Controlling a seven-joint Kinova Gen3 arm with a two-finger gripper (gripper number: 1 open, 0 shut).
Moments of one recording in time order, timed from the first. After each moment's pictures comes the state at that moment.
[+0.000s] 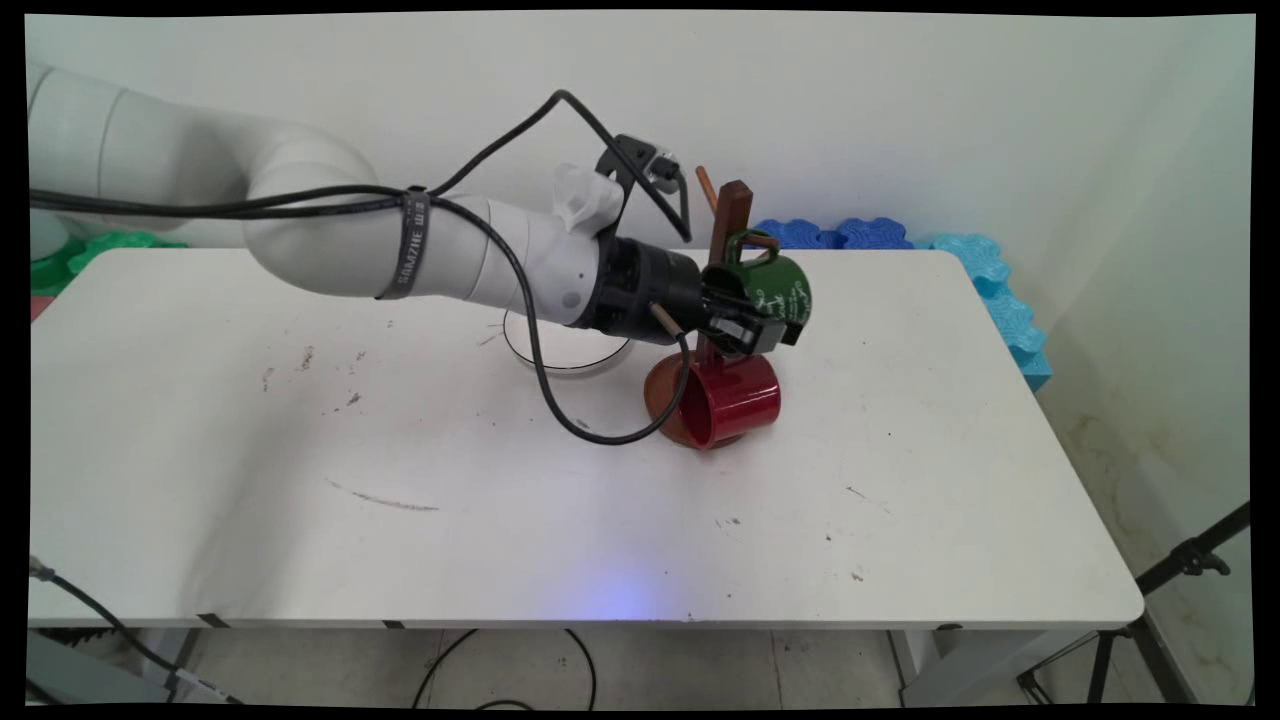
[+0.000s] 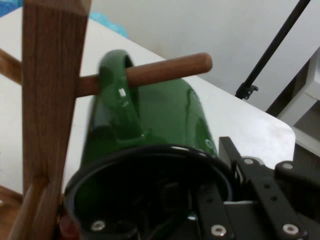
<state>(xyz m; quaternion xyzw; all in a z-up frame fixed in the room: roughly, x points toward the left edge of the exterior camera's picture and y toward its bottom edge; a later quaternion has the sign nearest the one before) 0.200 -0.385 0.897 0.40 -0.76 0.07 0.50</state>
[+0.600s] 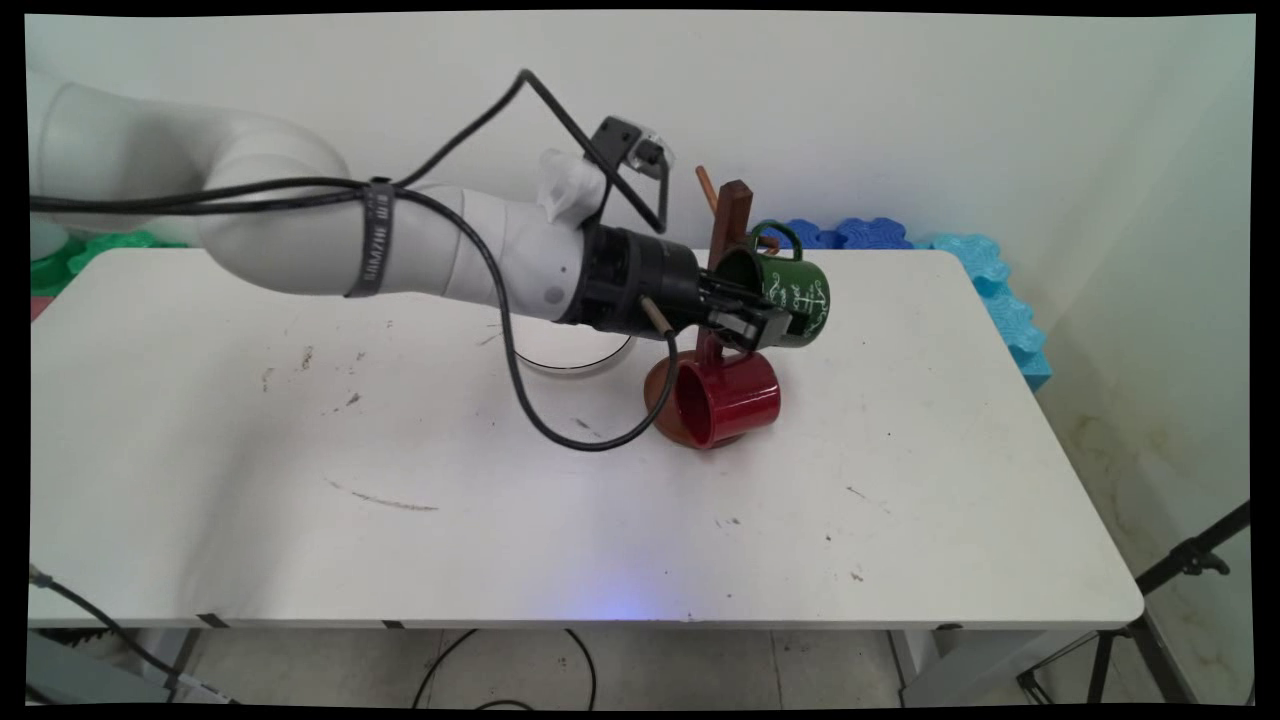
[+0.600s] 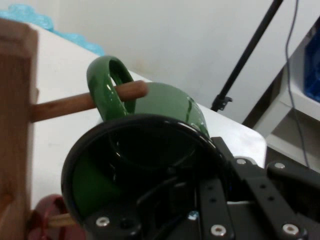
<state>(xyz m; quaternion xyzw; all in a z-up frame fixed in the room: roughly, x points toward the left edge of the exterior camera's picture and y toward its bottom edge) 0.203 -0.368 0.915 0.38 -0.76 0.07 0.52</state>
